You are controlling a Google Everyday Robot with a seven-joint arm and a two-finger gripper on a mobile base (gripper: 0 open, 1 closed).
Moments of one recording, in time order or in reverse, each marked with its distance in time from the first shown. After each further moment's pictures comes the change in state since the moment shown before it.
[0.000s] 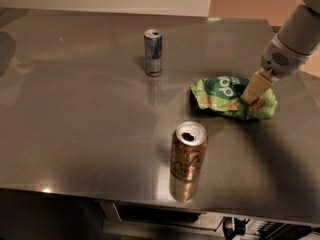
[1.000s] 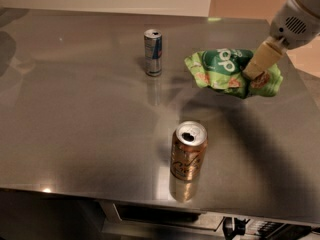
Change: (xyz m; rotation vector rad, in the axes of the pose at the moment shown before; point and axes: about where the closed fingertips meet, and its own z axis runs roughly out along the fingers) arm -0.029 0.024 -0.078 0.042 -0.097 -0.064
